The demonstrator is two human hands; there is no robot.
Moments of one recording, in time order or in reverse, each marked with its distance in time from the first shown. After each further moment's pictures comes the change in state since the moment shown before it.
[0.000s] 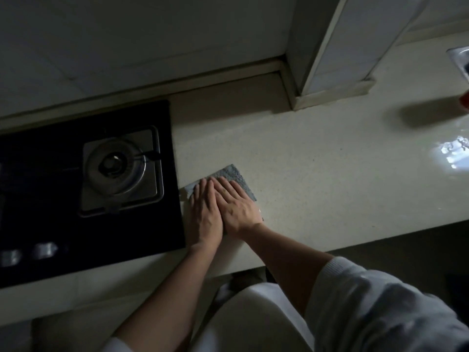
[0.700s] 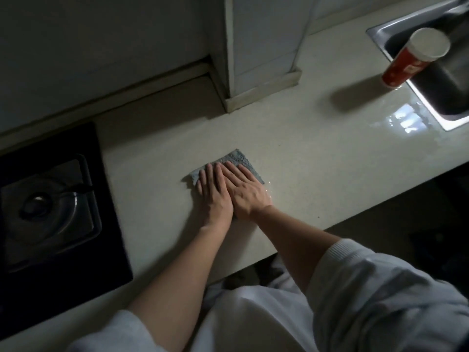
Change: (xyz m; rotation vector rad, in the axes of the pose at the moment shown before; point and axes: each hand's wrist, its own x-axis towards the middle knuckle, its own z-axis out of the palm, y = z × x) left_hand 0.059 0.155 0.058 -0.160 -0.053 0.151; right_hand -0.051 0.156 -0.037 -0.009 0.028 0.174
